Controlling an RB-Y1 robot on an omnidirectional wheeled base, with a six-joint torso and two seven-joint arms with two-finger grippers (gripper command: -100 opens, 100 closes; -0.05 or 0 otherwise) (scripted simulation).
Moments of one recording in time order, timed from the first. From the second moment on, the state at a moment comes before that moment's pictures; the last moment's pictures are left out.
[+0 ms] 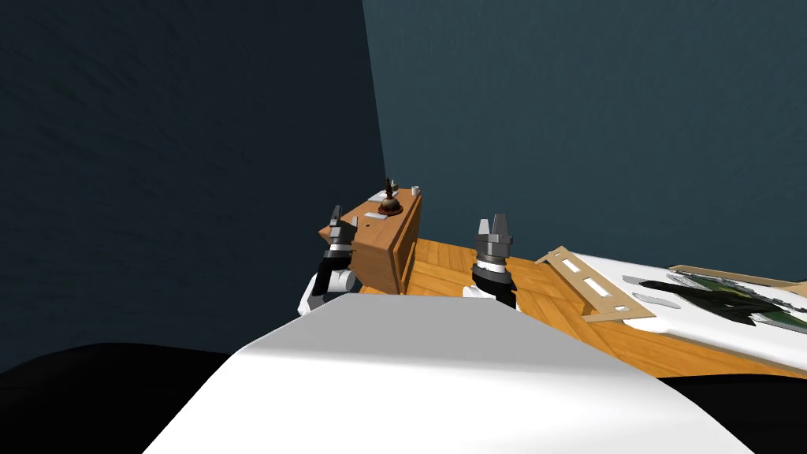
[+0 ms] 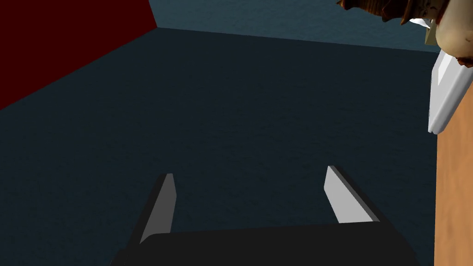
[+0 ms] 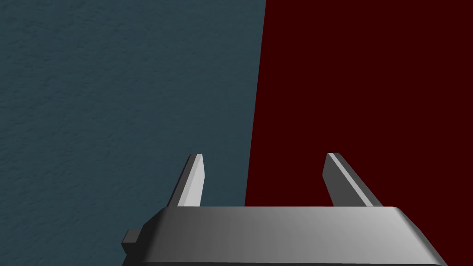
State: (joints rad) left arm 0.32 0.15 0.02 -2.17 0.09 -0.30 0.13; right arm 0.49 0.01 0.03 -2.22 0.00 -0.63 0.17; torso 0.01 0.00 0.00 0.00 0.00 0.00
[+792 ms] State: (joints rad) left arm 0.10 0.24 0.02 -2.00 0.17 -0.06 0.15; right arm 0.49 0.01 0.03 -2.22 0.00 -0.63 0.17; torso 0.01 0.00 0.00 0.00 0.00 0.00
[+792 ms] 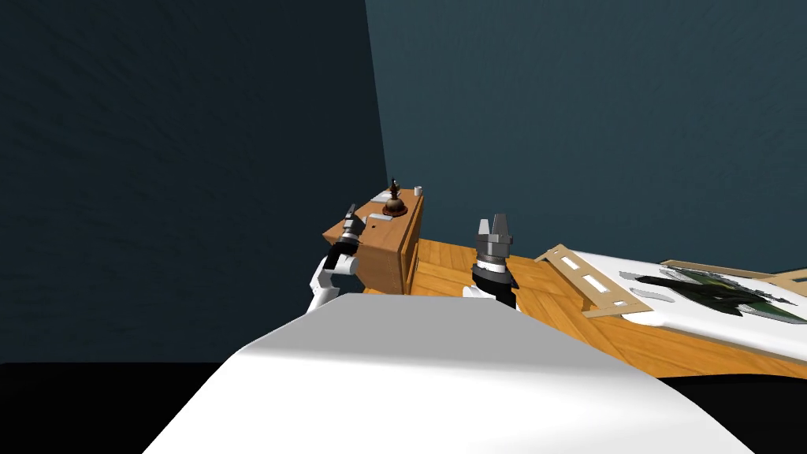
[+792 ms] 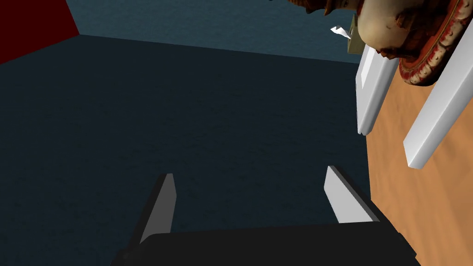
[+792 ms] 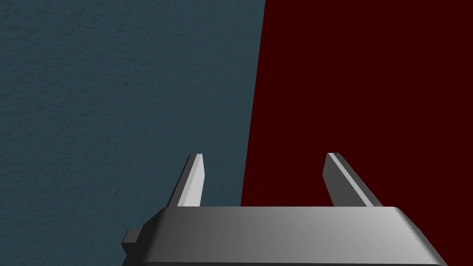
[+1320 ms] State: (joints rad) left arm -0.03 0.26 0.02 -1.89 0.23 0.09 0.16; right arm 0.49 0.01 0.03 -2.22 0.00 -0.63 0.17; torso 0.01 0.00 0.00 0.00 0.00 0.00
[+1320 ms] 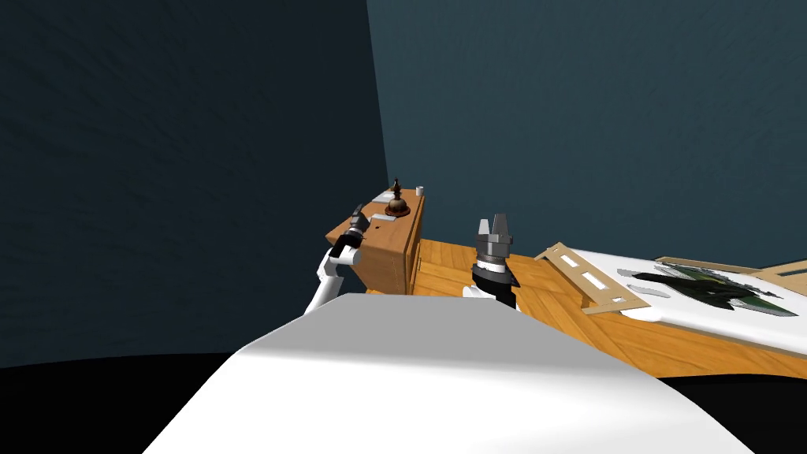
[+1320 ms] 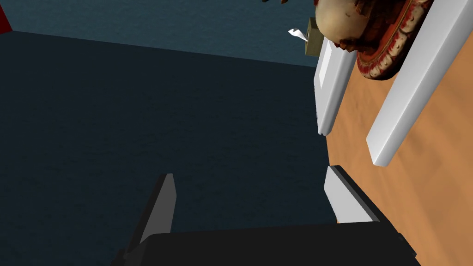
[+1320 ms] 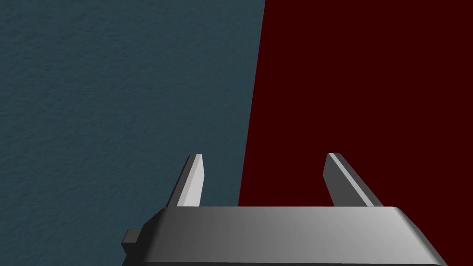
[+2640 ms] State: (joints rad) left arm -0.37 0.28 0.01 -1.61 0.36 0.48 0.17; right arm 0.49 0.01 0.03 -2.22 0.00 -0.63 0.17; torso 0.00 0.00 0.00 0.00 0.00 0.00
